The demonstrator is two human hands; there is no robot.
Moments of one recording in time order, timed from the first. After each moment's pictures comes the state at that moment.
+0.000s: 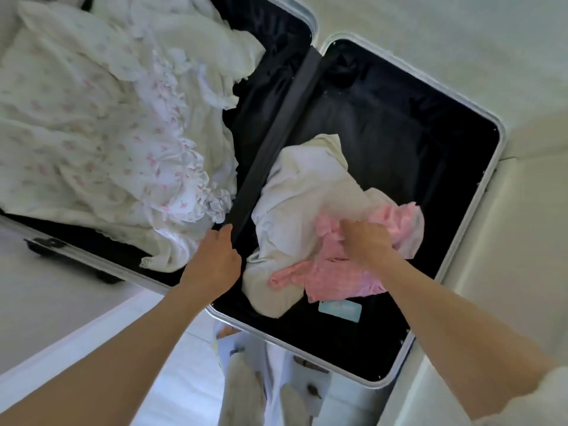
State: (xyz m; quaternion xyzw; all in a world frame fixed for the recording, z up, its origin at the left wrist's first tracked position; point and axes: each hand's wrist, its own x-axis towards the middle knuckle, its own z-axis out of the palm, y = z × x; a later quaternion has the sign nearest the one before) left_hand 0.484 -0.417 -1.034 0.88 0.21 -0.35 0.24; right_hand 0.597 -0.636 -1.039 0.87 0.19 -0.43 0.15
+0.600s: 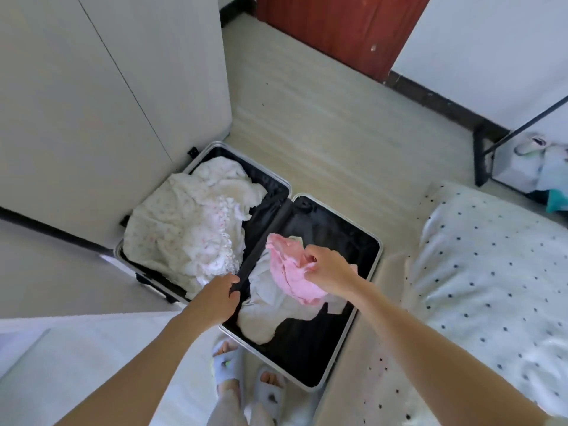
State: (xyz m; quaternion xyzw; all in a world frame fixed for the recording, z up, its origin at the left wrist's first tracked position) left_hand 0.450 -0.434 -0.657 0.86 0.22 -0.32 0.34; right_hand 0.574 -0.620 -0.600 0.89 0.15 -0.40 -0.17
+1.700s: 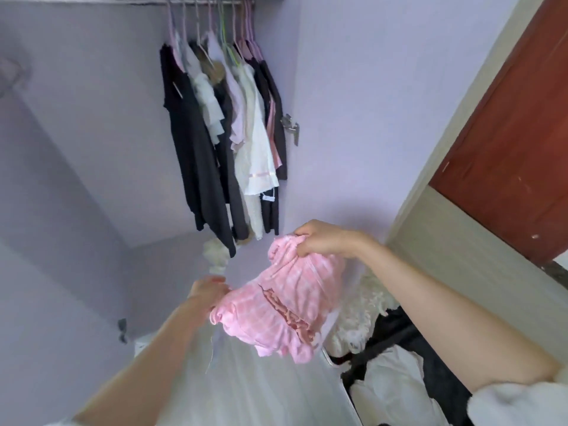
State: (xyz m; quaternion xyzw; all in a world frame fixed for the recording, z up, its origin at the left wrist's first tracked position) left_hand 0.036 -0.229 -0.365 0.49 0.63 0.10 0.60; right_hand 0.246 -0.305 -0.253 0.74 0.53 -0.40 -0.13
